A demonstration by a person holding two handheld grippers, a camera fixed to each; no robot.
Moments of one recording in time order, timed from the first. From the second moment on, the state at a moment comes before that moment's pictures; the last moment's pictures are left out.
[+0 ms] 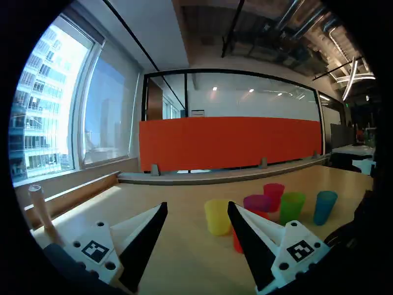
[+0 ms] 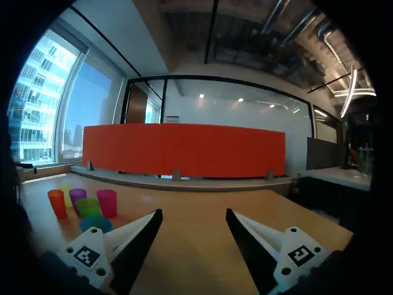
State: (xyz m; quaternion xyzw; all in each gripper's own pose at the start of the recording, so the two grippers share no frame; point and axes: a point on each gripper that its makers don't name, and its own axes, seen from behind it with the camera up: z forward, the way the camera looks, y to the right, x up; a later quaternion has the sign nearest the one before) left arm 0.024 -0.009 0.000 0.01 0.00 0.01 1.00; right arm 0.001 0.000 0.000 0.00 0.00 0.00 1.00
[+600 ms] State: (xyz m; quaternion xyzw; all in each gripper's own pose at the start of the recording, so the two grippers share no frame) left arm 0.151 -0.020 0.020 -0.02 0.02 0.00 1.00; right arm 0.094 -0.019 0.010 0.05 -0.02 0.00 1.00
